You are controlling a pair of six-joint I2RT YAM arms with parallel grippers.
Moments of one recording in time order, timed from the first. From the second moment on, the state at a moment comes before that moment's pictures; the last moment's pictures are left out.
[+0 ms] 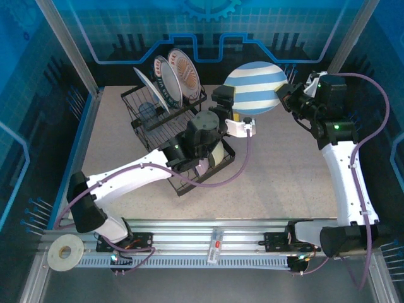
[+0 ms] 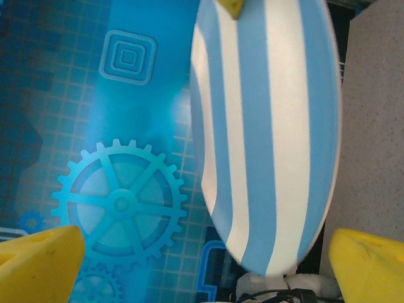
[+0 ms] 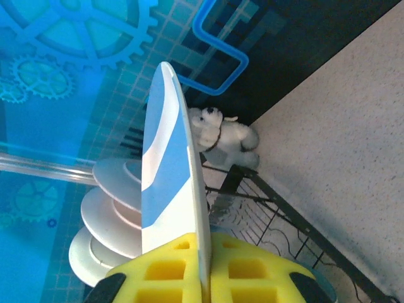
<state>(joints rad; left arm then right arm) -0.97 1.54 1.46 0.05 -0.52 1.28 0.02 1.23 1.44 -0.56 -0.40 0.96</state>
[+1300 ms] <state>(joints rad) -0.50 1.27 1.82 -0.80 -0.11 -0.18 -0.25 1.57 1.01 0.08 -0.33 0.93</state>
